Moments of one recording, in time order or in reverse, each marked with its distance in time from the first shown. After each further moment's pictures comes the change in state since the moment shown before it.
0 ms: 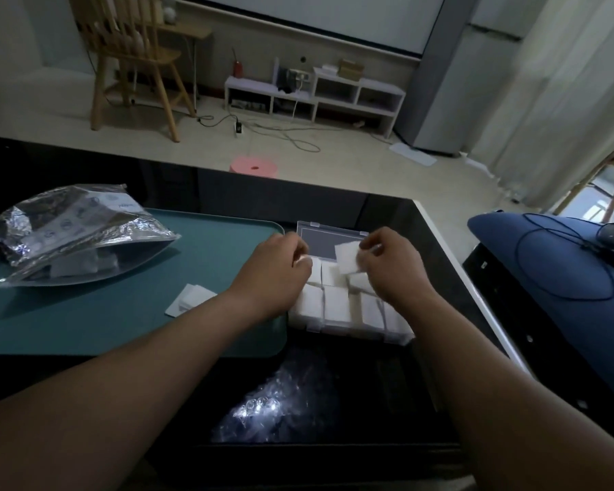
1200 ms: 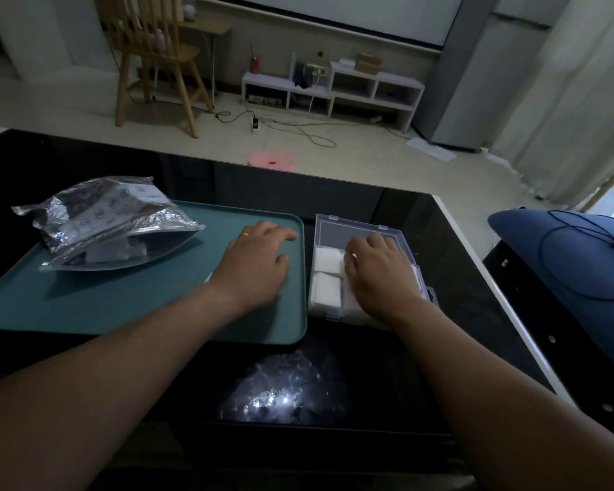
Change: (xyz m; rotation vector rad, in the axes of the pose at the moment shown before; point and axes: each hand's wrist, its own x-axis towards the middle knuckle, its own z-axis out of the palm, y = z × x) left_hand -0.018 -0.038 -0.035 0.306 0.030 0.044; right_hand -0.013 0.003 0.043 -0.594 -0.057 -0.401
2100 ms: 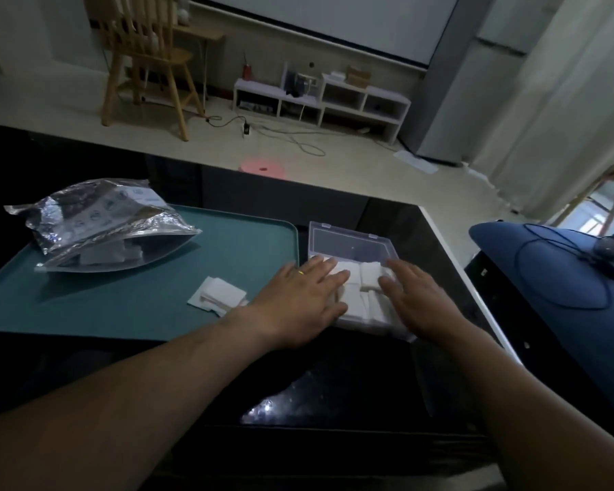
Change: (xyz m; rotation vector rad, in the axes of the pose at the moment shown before) left_hand -0.012 0.049 0.034 0.232 -0.309 0.302; right_hand -0.034 0.056 -0.030 0.196 -0.237 0.271
